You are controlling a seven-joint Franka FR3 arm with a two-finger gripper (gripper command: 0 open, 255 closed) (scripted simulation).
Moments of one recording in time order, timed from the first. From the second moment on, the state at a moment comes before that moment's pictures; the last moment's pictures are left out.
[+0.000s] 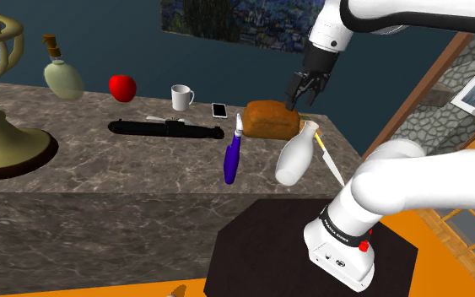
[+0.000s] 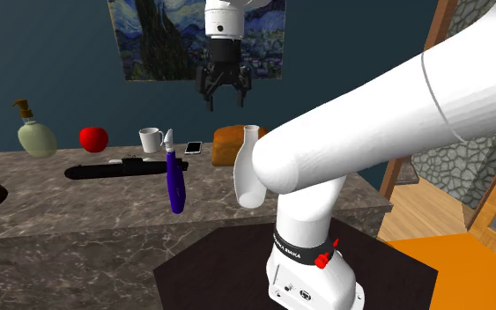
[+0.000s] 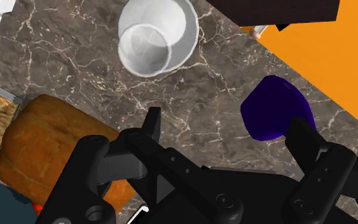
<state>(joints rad) -0.05 -0.94 -0.05 -2.64 0.00 1.71 0.04</state>
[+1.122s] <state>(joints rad) -0.14 -1.10 -0.18 -2.91 -0.16 1.82 -0.10</state>
